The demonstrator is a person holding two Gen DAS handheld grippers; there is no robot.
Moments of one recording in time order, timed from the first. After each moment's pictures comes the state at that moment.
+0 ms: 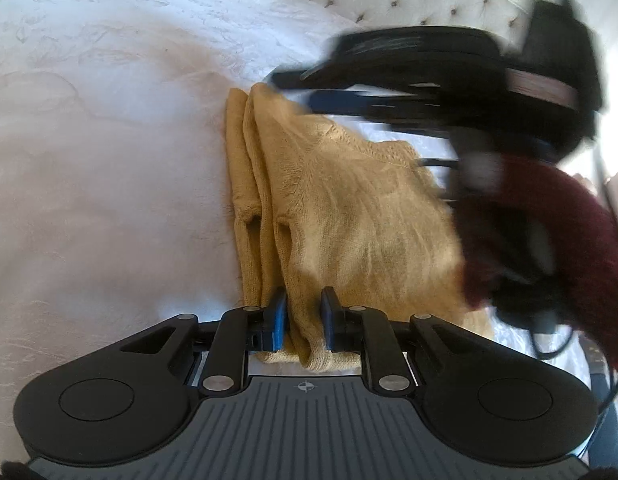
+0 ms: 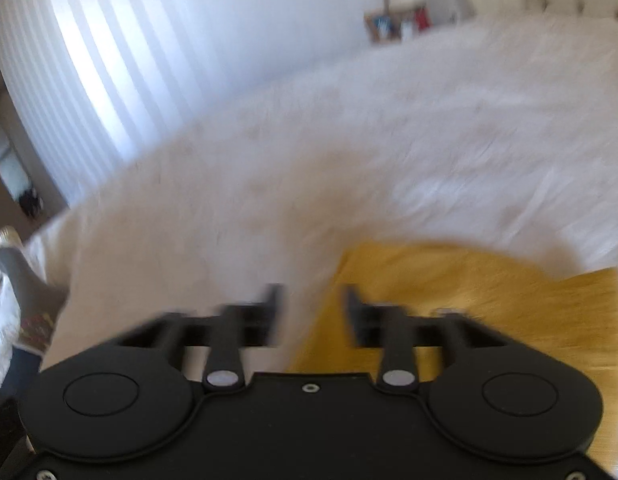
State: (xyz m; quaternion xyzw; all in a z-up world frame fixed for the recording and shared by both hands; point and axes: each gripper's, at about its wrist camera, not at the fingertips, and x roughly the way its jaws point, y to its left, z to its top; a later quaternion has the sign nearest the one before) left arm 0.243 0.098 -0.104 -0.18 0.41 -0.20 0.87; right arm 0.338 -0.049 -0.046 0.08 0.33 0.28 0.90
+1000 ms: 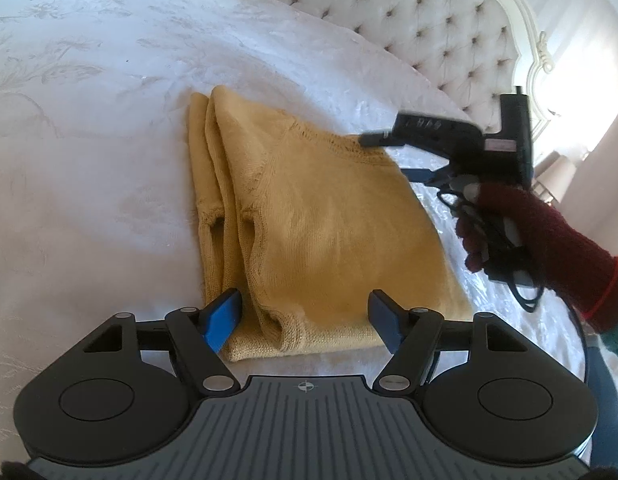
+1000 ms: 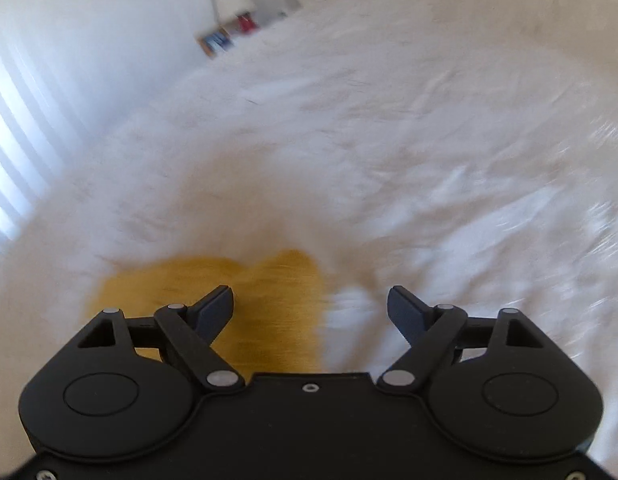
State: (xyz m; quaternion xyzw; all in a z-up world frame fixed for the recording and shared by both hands) left arm 0.243 0.087 -0.101 -0.15 0.39 -0.24 0.87; right arm 0.368 -0.184 -0.090 0.13 0.40 0.07 0.91
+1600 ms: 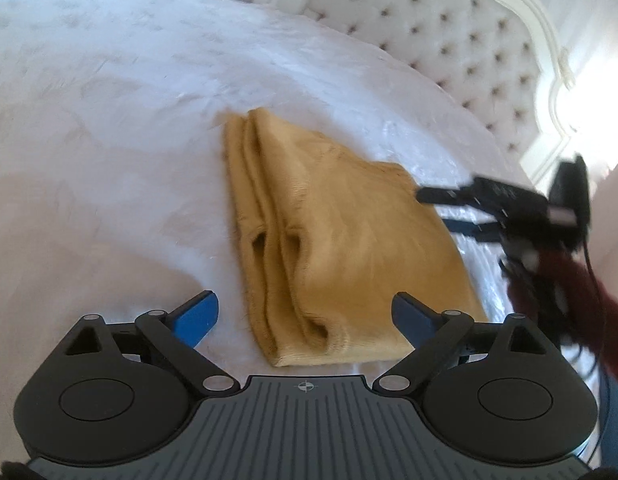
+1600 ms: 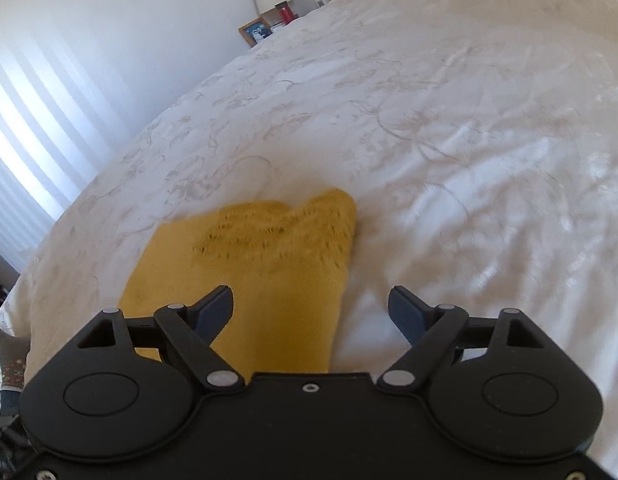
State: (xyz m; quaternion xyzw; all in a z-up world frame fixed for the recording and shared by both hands) left arm 0.242 0.104 -0.097 -0.17 0.38 -0.20 0.89; right arm 0.316 -0.209 -0.090 0.19 0.39 0.16 0.89
